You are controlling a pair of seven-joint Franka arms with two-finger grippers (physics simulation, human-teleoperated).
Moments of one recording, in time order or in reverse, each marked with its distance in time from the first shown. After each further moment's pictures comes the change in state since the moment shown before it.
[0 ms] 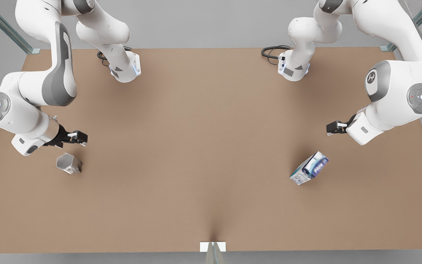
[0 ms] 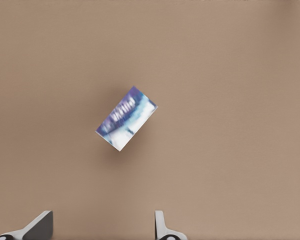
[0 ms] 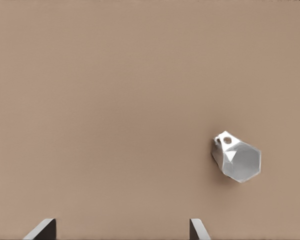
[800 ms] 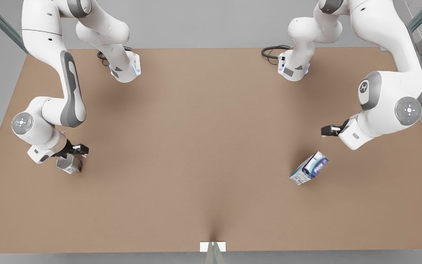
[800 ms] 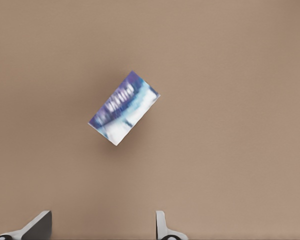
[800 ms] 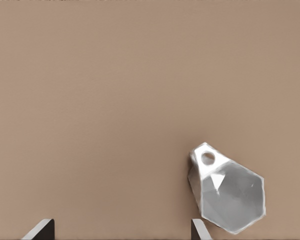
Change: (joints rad) left arm 0.000 0.013 0.000 -0.090 -0.004 0.029 -0.002; right arm 0.017 0.018 -0.164 -0.461 0.012 0.567 -0.153
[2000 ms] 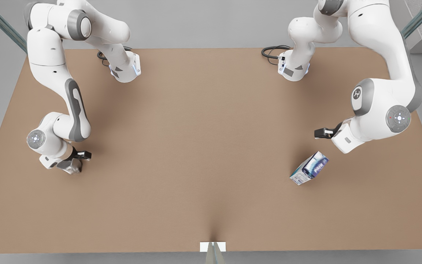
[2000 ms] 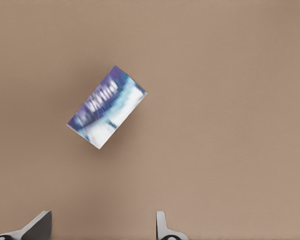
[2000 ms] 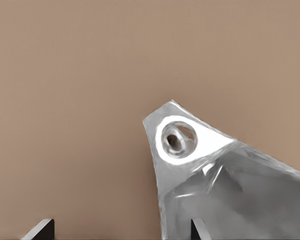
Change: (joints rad) left arm -0.008 0.020 -0.003 -0.036 -0.039 0.037 0.003; right arm 0.030 0.224 -0.127 -0.039 0.065 0.171 -0.117
